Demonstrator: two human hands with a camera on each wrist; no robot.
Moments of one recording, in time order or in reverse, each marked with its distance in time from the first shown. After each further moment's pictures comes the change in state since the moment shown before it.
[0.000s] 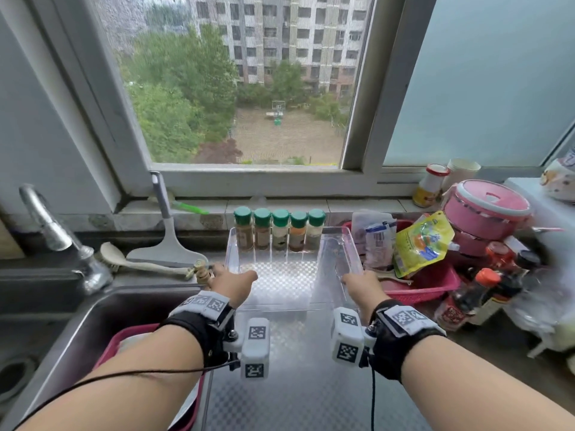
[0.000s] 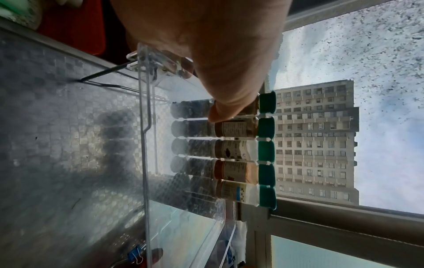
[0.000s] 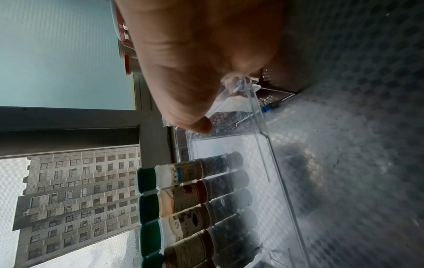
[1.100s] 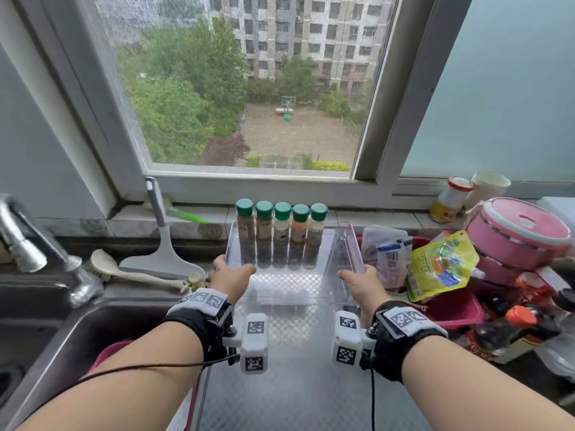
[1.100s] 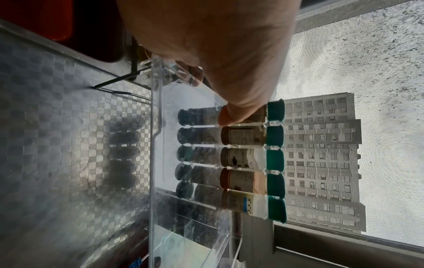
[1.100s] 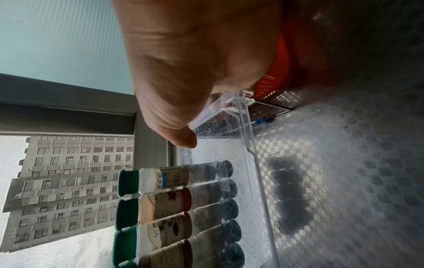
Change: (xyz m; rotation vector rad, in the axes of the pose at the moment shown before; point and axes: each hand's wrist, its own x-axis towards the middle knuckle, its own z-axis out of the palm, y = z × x) left_hand 0.057 0.031 0.001 -0.202 0.006 0.054; right_hand 0.054 -0.033 0.010 0.014 -0.078 -0.088
